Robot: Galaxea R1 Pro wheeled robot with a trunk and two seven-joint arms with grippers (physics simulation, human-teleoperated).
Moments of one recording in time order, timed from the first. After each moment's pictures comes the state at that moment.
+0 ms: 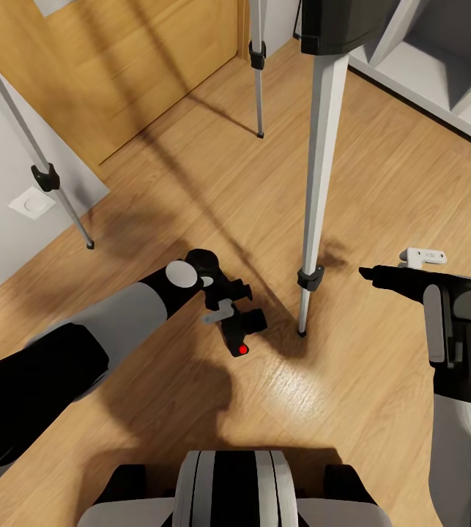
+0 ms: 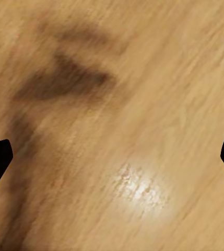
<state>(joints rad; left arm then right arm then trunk) -1.45 -0.17 -0.97 -0.43 -1.29 -0.73 -0.73 -0.84 -0.17 -0.21 -1.57 -0.03 1.04 0.13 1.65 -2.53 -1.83</state>
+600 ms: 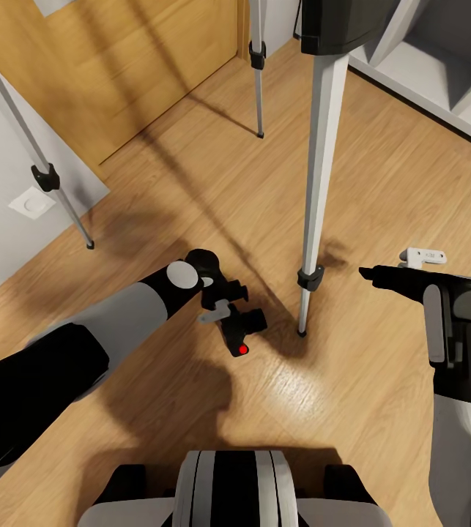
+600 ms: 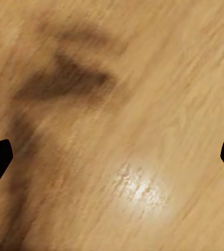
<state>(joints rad) -1.45 -0.17 -0.97 -0.43 -1.34 -0.73 -0.76 -0.84 -0.17 -0.21 -1.57 -0.03 1.04 0.13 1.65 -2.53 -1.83</state>
